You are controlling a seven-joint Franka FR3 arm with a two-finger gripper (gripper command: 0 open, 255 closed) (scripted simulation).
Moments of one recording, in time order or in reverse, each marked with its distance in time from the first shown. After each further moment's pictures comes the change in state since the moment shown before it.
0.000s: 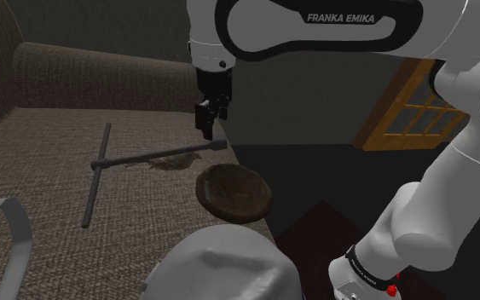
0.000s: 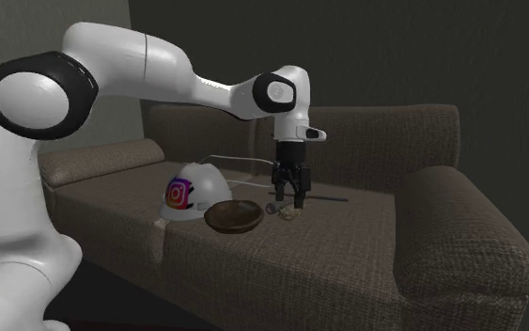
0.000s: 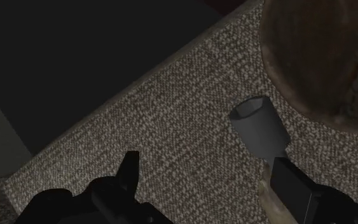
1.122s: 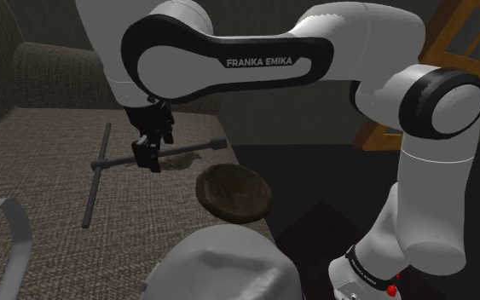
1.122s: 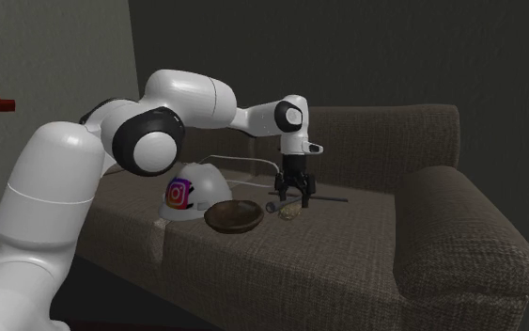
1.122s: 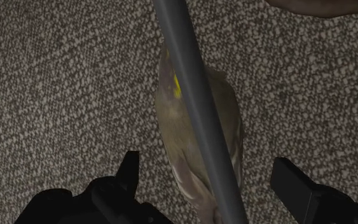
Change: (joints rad) arm 0.196 0.402 0.079 0.362 -0.202 -0.065 -0.005
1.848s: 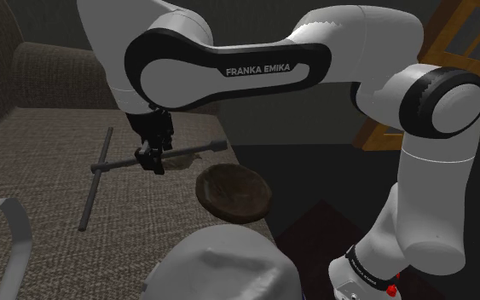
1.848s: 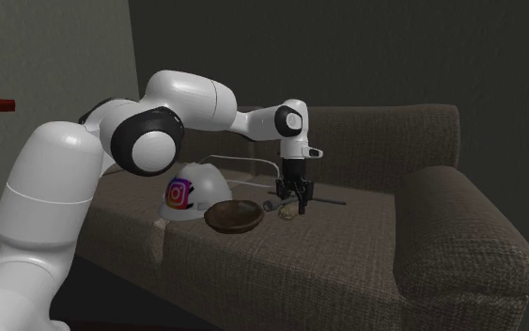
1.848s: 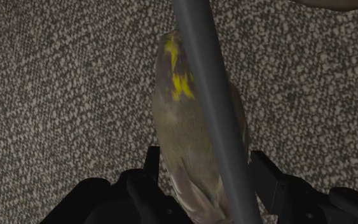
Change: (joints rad) arm -0.008 -0.005 -0.001 -0.041 0.001 0.036 0.005
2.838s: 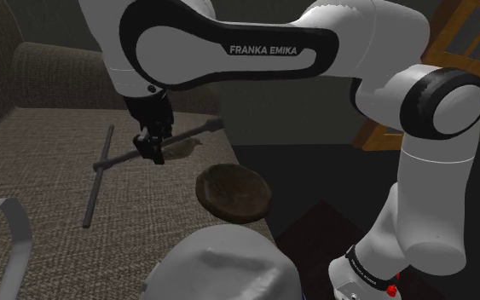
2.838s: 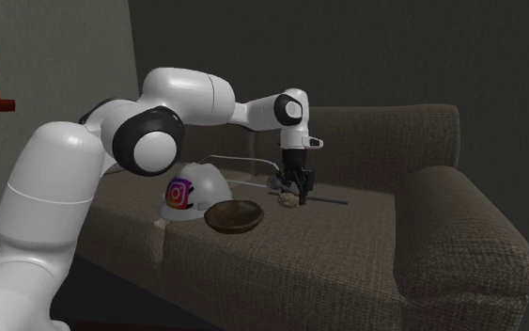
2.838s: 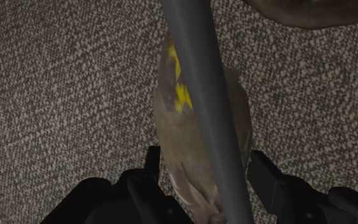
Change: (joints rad) arm 0.014 0.004 0.002 0.087 0.000 -0.081 -0.015
